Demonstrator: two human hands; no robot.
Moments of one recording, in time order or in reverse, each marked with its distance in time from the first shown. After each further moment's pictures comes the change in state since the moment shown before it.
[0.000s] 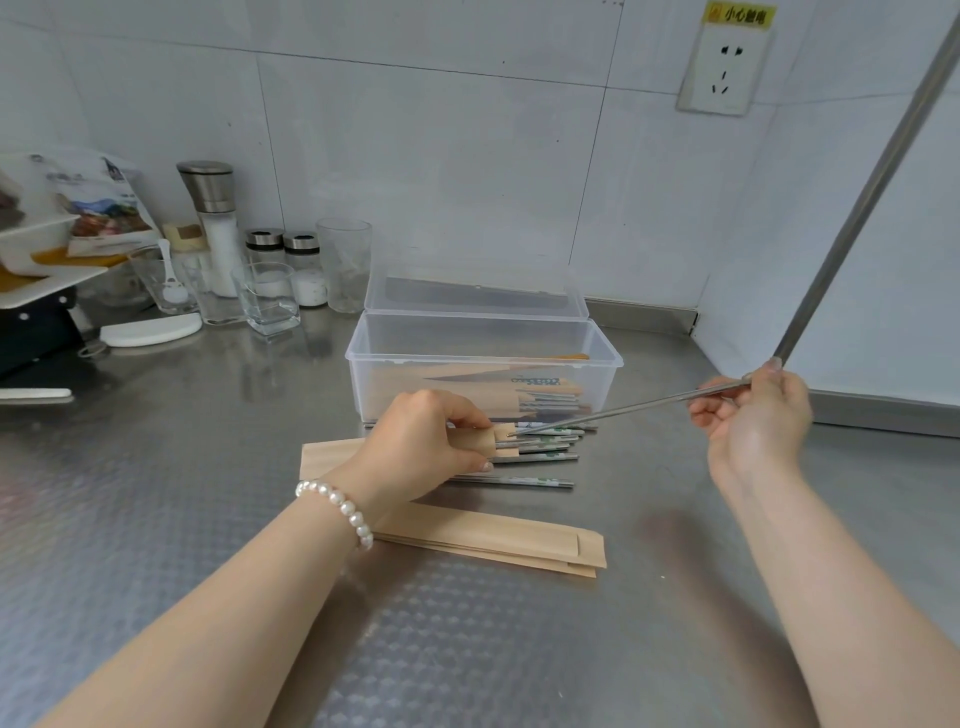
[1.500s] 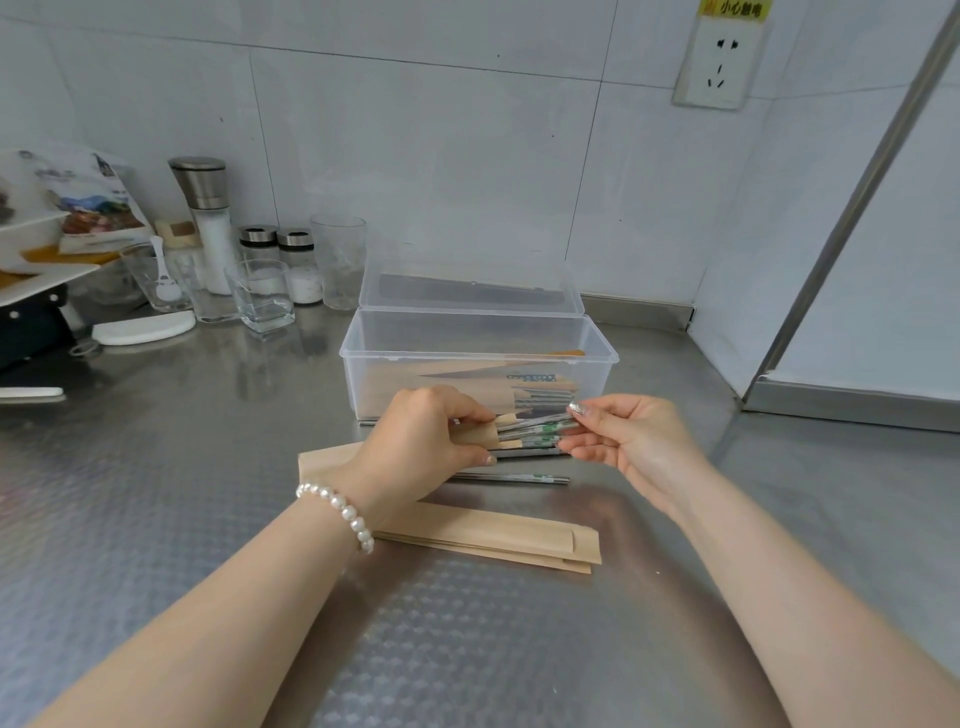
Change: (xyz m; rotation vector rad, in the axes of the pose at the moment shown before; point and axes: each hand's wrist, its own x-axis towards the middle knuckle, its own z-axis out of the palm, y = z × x) left_hand -0.002 0.005 0.004 -0.056 0.056 0.041; right_hand -0.045 0.018 0.024 -0.302 -0.620 0.369
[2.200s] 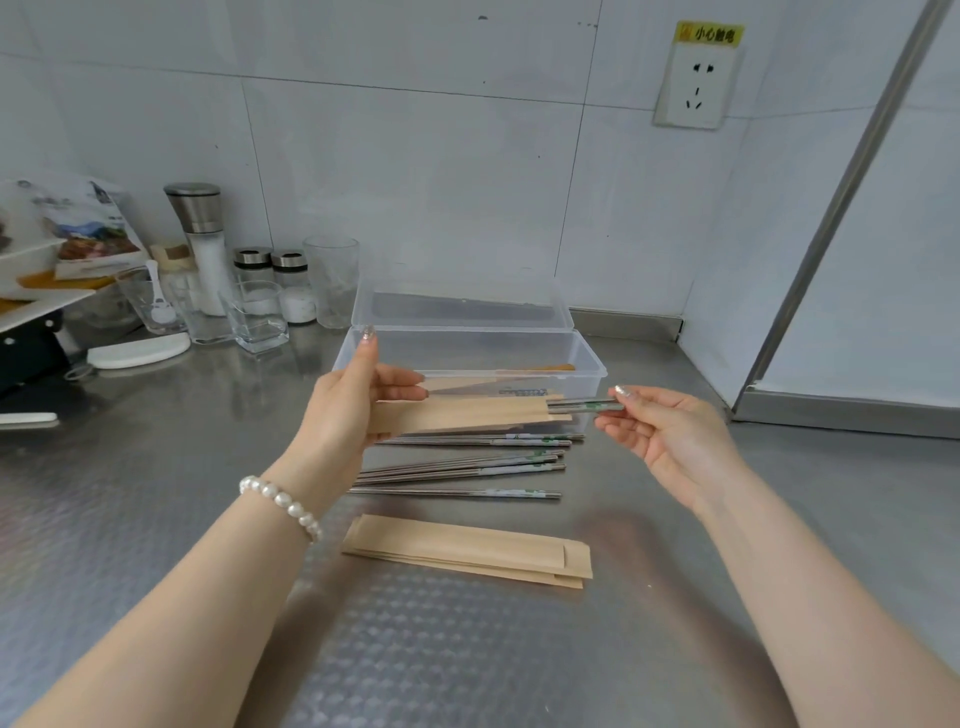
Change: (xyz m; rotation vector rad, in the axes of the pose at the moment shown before) left_hand 0.015 -0.013 -0.032 -0.844 0.253 -0.536; right_hand -0.001 -0.021 -0.025 0.222 0.117 -0.070
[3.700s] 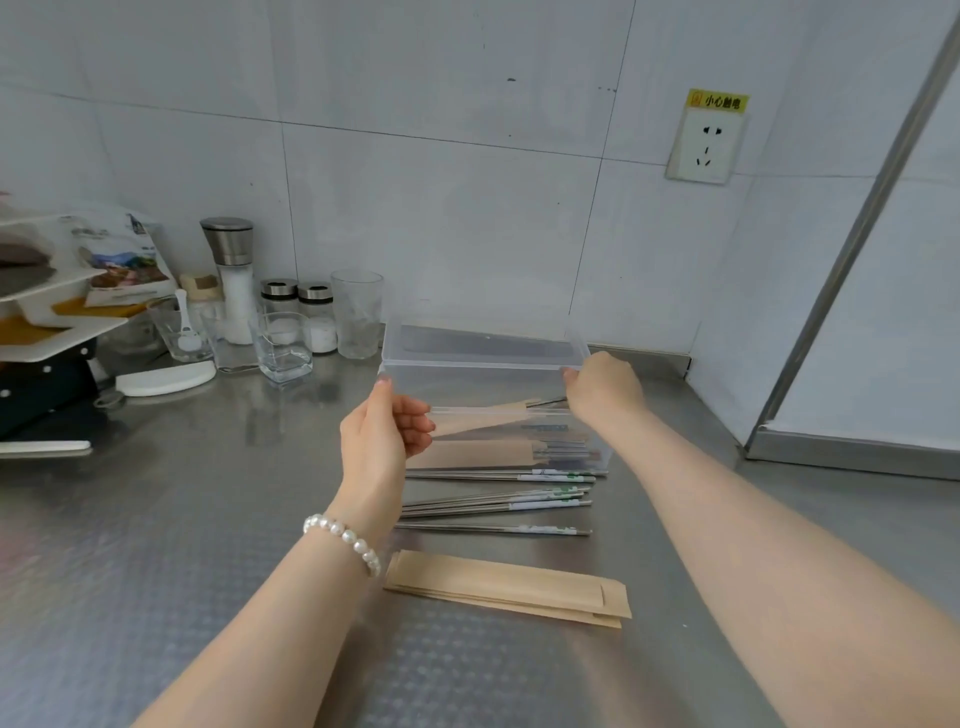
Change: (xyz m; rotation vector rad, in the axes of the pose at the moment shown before) left_hand 0.009 -0.004 0.000 -0.330 0.155 0.085; right_hand 0.063 -0.012 0.094 -1.369 0.214 -0.183
